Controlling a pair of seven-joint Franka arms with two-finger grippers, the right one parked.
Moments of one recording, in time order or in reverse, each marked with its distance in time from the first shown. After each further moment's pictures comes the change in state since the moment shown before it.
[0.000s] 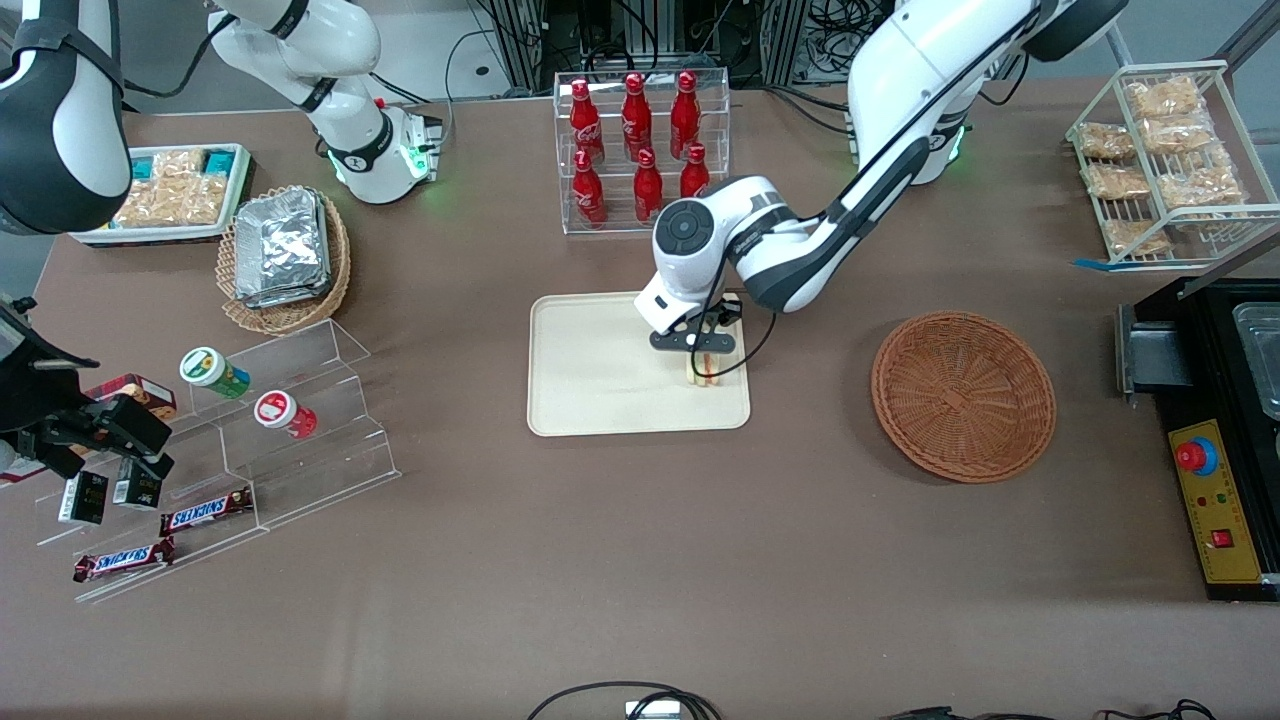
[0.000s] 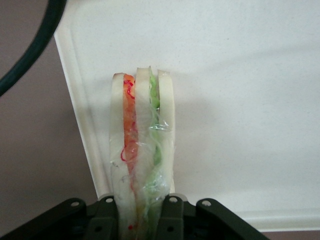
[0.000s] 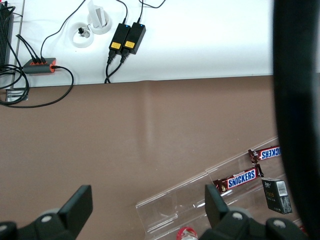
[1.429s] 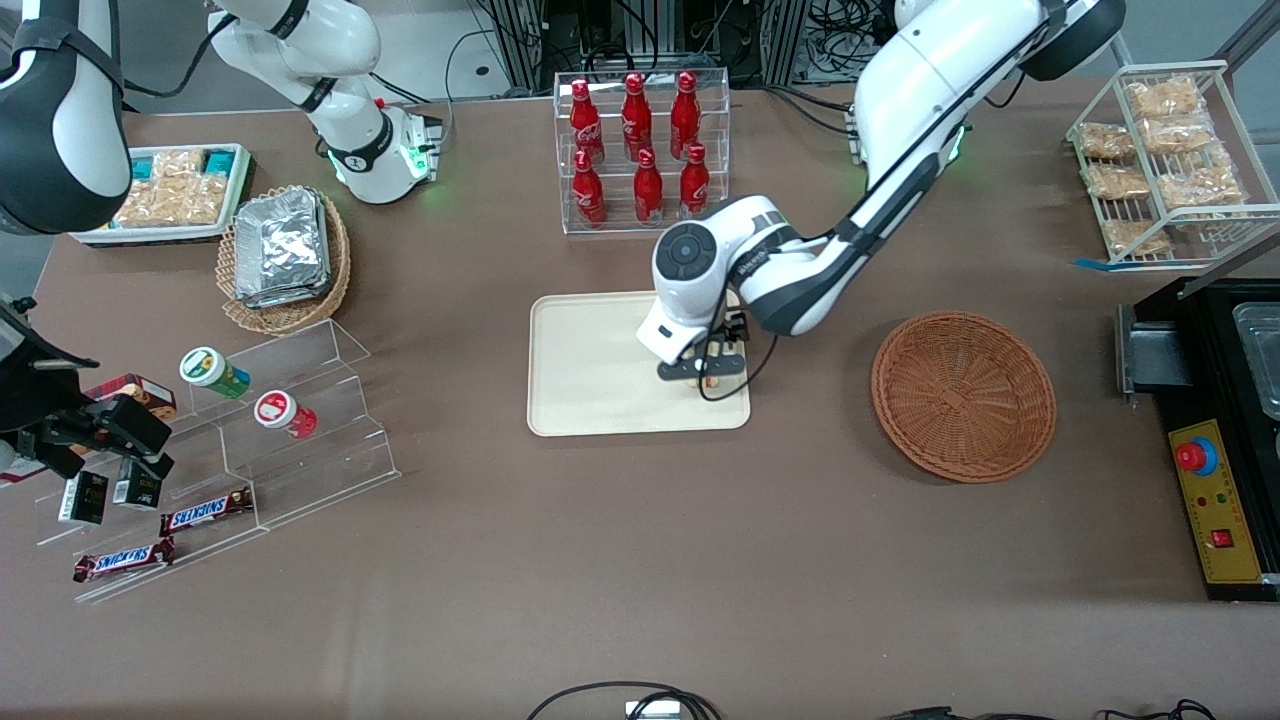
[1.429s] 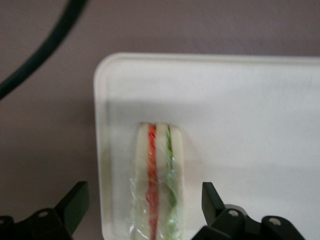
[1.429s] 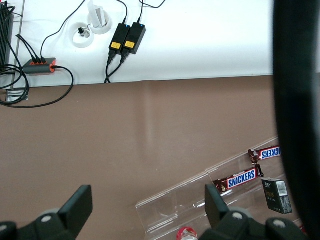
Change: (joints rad) arm 0.038 0.025 0.011 0.169 0.009 -0.115 -0.107
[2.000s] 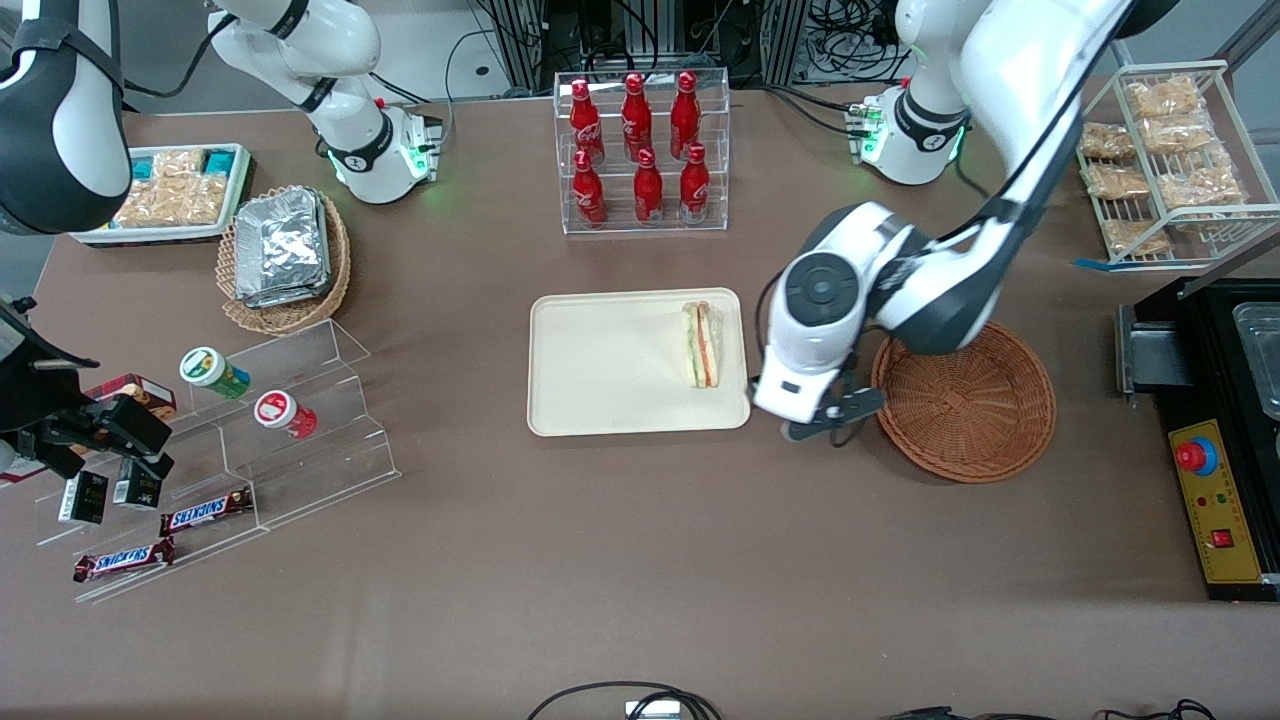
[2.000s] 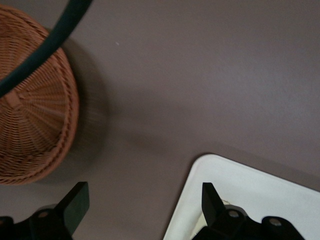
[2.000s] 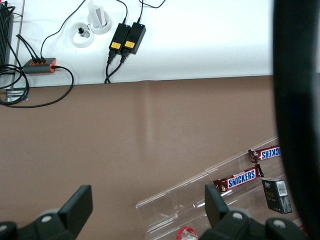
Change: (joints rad) arm 0.226 -0.162 -0.001 0.055 -0.049 -0.156 0.002
